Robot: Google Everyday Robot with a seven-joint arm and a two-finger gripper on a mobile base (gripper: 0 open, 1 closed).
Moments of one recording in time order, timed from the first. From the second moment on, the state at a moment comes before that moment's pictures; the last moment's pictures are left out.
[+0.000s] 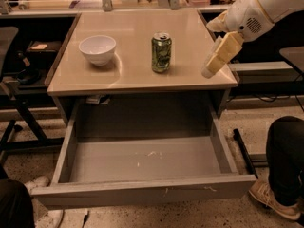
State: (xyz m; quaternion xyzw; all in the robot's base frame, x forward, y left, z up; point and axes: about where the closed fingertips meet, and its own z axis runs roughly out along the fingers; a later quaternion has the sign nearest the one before) arm 0.588 -0.142 0.953 -0.58 0.73 0.17 0.30
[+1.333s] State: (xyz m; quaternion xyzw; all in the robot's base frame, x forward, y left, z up) arm 0.662 -0.105 0.897 -0.56 0.73 0.23 0.33
